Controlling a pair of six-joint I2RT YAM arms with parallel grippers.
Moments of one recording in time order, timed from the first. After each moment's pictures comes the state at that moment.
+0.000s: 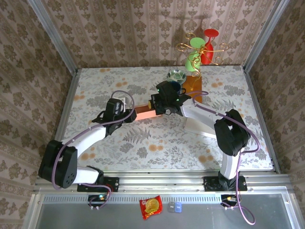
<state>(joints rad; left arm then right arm) -0.46 1.33 0.70 -0.08 0.13 -0.46 0.64 1.85 1.38 -0.26 -0.17 1.99</state>
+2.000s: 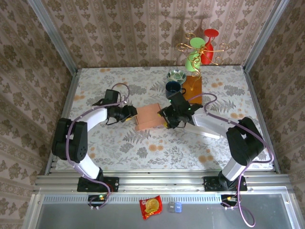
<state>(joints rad) -0.29 1.65 0.97 -0.35 0.51 -0.56 0.58 1.64 1.10 -0.36 -0.27 1.53</state>
